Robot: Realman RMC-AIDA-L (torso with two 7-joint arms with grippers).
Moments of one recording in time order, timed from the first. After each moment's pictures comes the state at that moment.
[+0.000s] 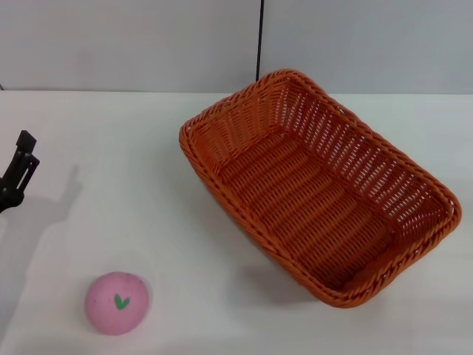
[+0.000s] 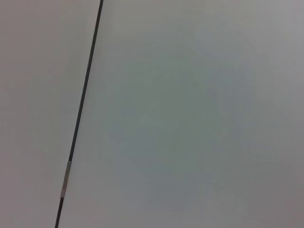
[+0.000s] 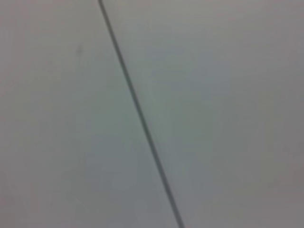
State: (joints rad) left arm -0.16 -2.07 -0.79 -0.13 -0.74 -1.49 2.78; right arm 0.19 2.07 0.01 -0.23 -1.38 -1.57 0.79
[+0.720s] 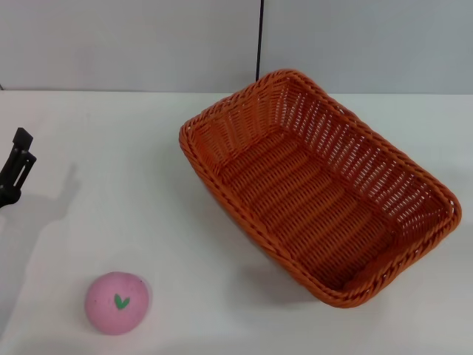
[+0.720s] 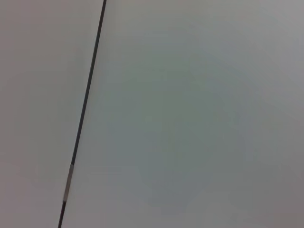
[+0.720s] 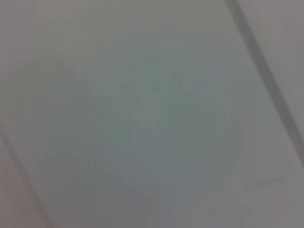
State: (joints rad) left arm -0.16 -2.07 -0.79 -0.13 -0.74 -1.49 2.78; right arm 0.26 2.05 -0.14 -0.87 -1.80 -1.61 1.60
